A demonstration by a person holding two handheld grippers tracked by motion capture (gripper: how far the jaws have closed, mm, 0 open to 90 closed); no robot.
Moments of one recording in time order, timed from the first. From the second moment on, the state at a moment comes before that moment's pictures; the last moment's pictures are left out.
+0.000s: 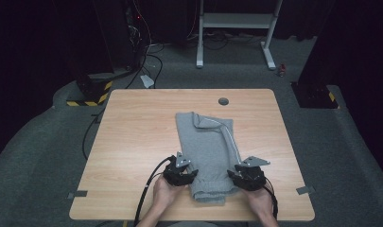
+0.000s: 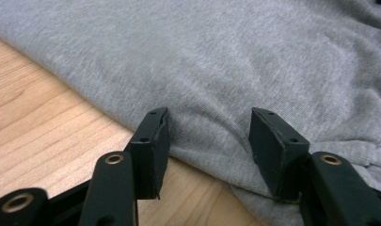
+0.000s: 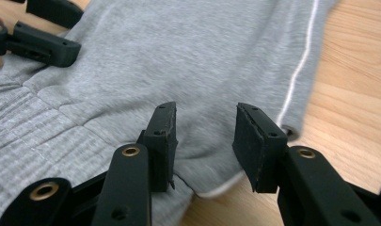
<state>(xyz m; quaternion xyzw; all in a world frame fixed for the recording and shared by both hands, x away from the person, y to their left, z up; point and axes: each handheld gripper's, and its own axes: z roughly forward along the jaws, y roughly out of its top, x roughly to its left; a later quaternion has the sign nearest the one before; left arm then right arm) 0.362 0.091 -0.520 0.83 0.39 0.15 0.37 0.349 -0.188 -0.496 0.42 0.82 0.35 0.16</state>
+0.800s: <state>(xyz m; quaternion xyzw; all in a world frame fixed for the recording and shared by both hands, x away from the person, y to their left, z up) 0.358 0.104 -0.521 0.83 0.38 0.16 0.37 0.342 -0.205 -0.515 0.44 0.82 0.33 0.16</state>
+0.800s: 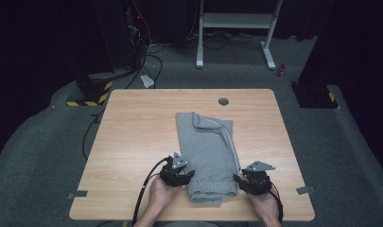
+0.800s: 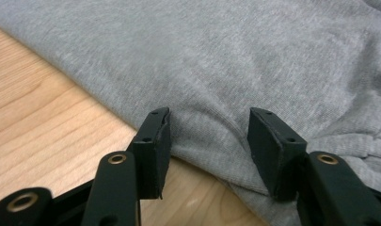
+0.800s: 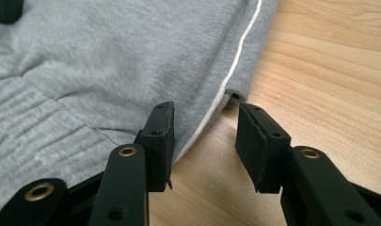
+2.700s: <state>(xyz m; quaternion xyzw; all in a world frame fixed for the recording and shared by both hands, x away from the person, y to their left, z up) 0.399 0.113 -0.517 0.83 0.40 0.16 0.35 0.399 -0.172 -0.505 0.37 0.86 0.32 0.16</state>
